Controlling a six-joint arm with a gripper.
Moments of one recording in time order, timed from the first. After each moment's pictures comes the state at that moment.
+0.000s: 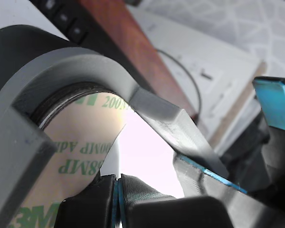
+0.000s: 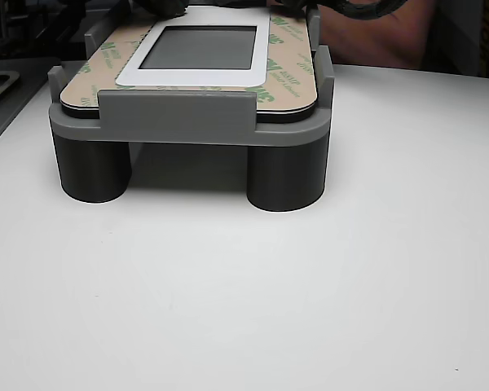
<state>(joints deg) 37.4 98.3 123.1 23.4 -2.4 -100.1</state>
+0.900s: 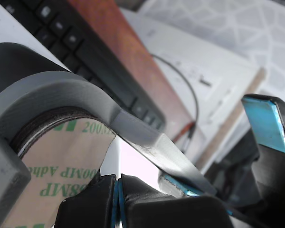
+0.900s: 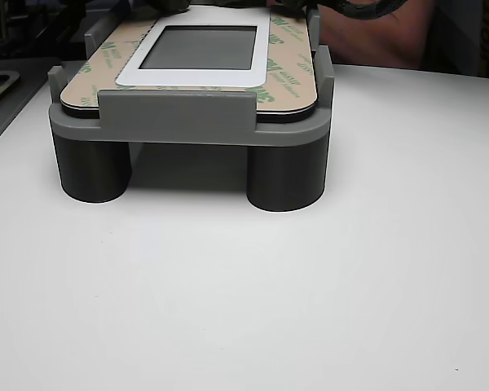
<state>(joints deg) 38.3 96.3 120.3 24.6 -2.2 -100.1</state>
